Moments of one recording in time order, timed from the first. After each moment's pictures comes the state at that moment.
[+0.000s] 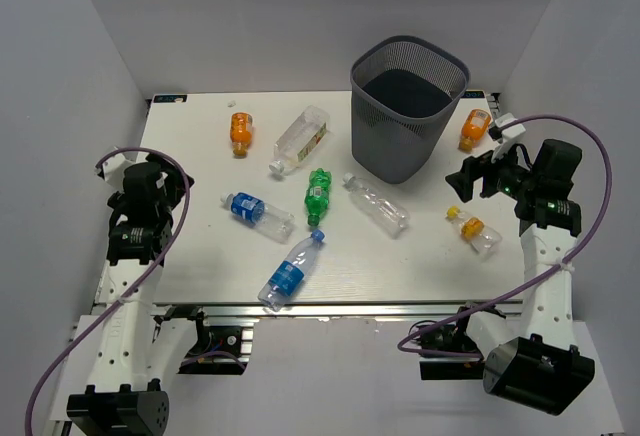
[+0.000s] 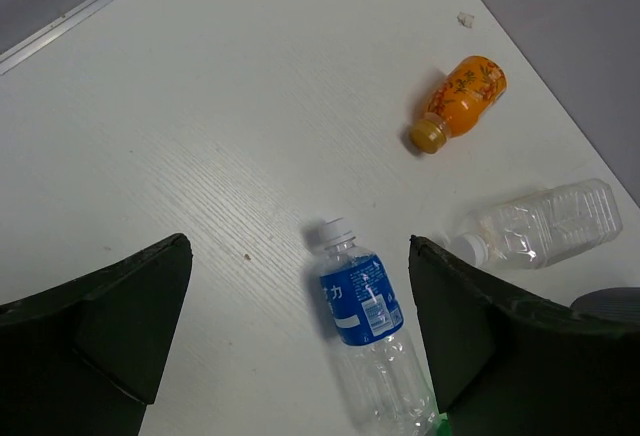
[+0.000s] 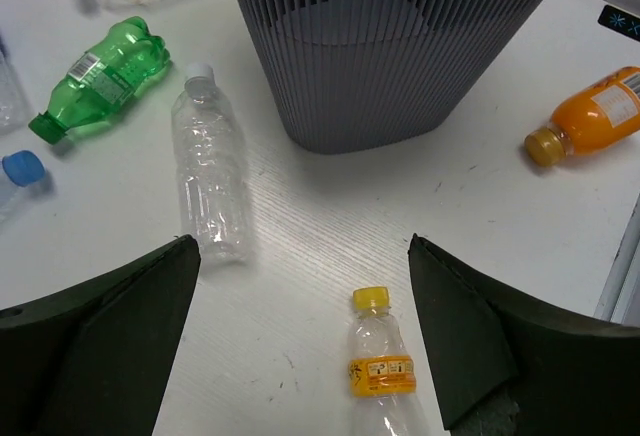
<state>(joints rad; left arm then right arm) 0.02 0.81 0.92 -0.60 -0.40 -0.68 -0.26 0.98 1.00 -0.54 -0.77 -0.39</state>
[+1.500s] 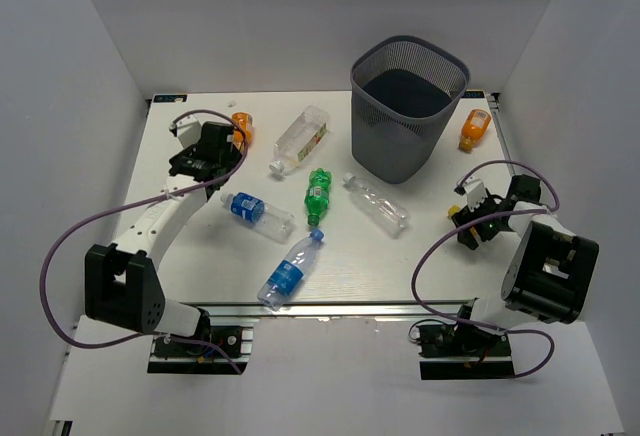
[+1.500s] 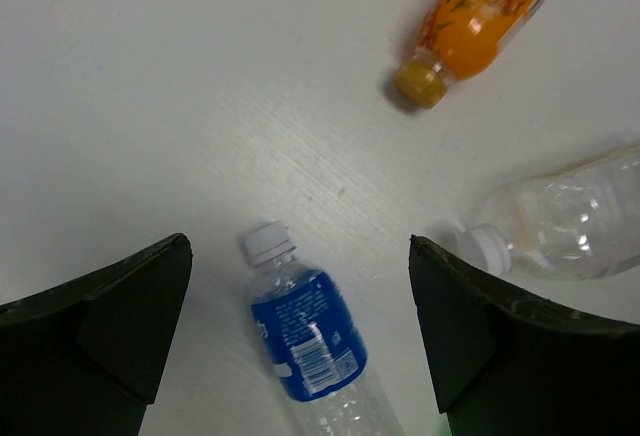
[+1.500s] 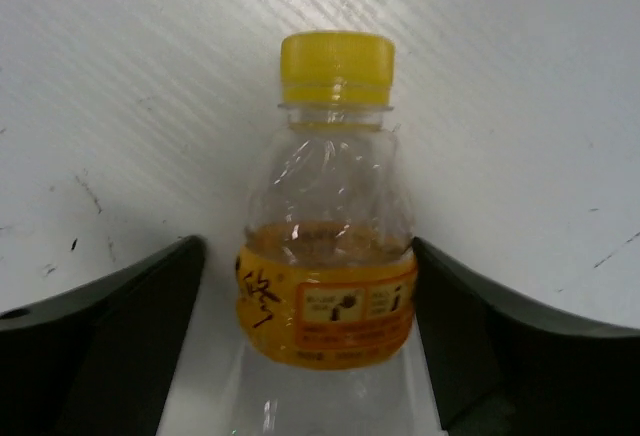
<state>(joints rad) -0.27 1.40 1.09 -0.49 -0.60 -0.76 -0.36 1.46 0.72 -0.47 -0.48 -1.05</state>
